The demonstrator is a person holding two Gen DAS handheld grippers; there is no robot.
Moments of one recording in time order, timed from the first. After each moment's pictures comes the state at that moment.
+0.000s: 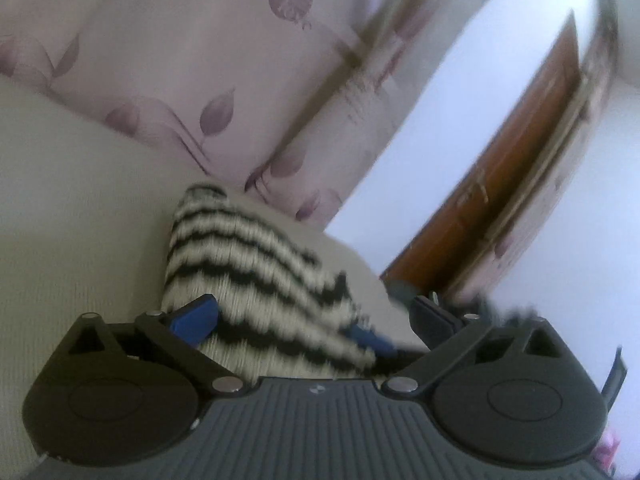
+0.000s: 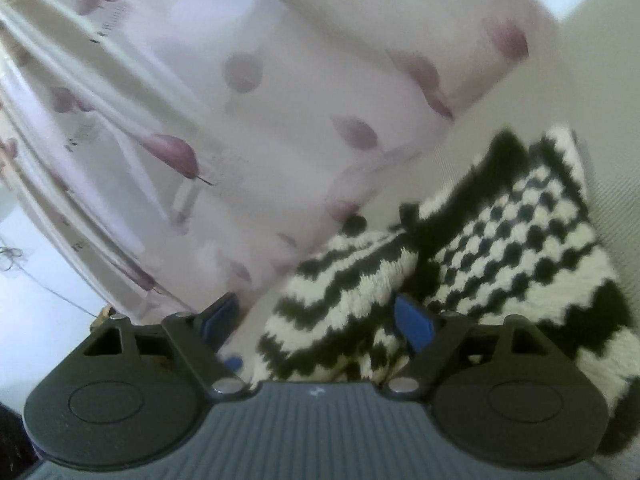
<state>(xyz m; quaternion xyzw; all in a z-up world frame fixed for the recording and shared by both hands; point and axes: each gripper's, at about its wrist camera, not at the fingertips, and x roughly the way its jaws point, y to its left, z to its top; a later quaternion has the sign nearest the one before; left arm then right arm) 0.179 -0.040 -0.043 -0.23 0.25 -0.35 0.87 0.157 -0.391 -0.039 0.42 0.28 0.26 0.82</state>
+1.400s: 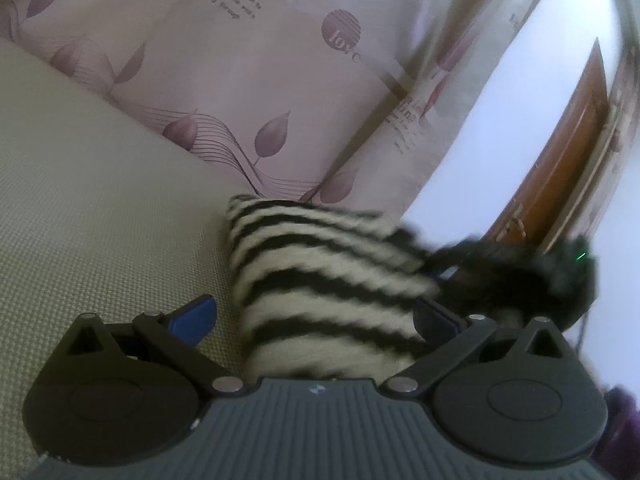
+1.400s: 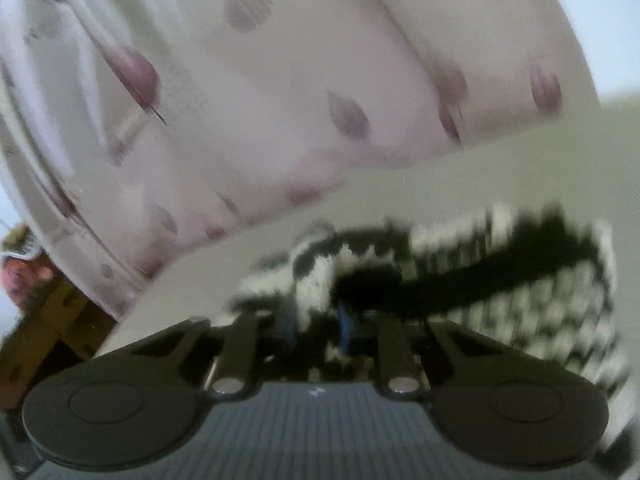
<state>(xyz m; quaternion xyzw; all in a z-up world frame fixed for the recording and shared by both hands) 0.150 -0.021 -0.071 -0.27 0.20 -0.27 0.90 0.199 -0.340 0.010 0.25 0.30 0.22 0.89</state>
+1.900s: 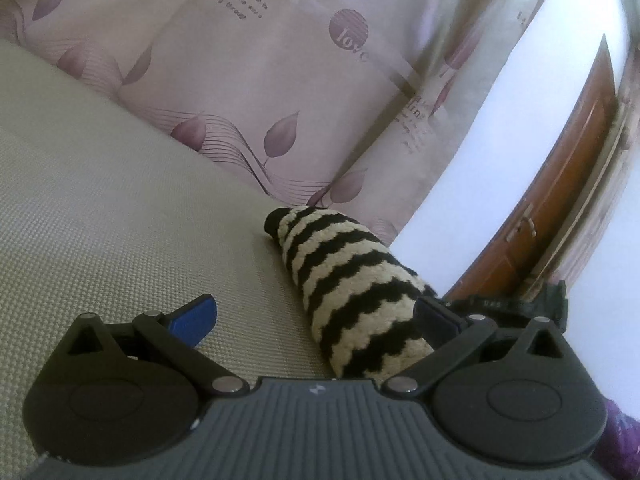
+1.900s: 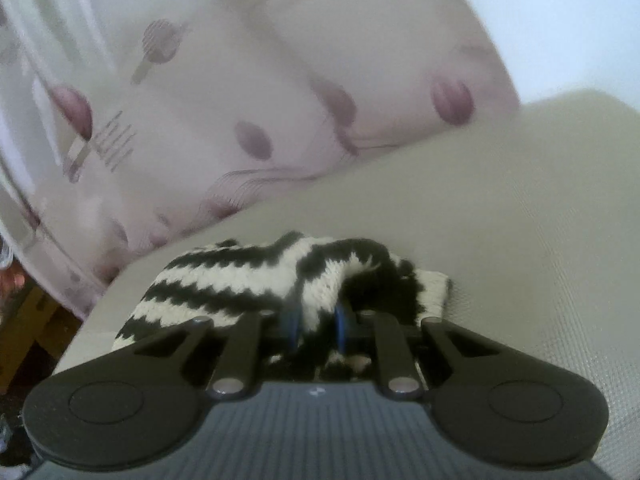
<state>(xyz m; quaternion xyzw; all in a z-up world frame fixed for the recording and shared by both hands) 0.152 -0.019 -0.069 -0.26 0.21 -0.26 0.91 0.210 -0.444 -0.039 0.26 0.33 0.17 0.89</state>
